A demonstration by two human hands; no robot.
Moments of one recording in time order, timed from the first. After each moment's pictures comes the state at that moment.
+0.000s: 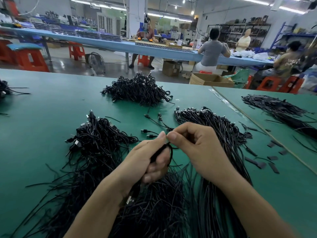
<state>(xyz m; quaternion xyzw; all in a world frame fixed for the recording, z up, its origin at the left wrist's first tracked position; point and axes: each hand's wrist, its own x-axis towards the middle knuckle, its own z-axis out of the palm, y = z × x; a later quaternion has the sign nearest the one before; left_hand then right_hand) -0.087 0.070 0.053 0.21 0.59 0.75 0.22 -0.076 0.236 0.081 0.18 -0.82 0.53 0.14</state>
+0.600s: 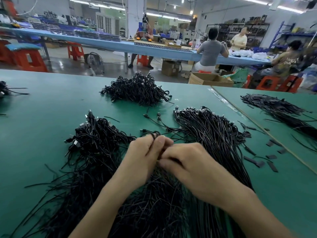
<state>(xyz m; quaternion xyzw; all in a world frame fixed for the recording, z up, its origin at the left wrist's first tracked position) -0.096 0.079 0.036 0.20 0.76 0.62 -0.06 -0.054 0.234 0.080 0.26 -0.92 0.27 0.07</state>
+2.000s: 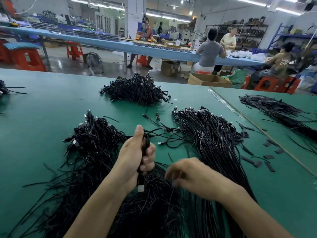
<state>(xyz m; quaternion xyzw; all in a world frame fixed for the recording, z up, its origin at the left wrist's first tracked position) -0.097 0.077 0.039 0.00 0.50 0.86 0.11 -0.077 0.267 0.038 0.19 -0.95 0.20 -0.12</state>
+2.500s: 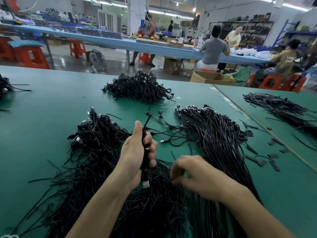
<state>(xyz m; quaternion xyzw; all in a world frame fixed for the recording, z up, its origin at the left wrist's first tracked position) -0.097 0.079 0.040 -0.02 0.51 0.85 0.09 -0.075 0.263 0.034 0.21 -0.95 0.20 -0.07</state>
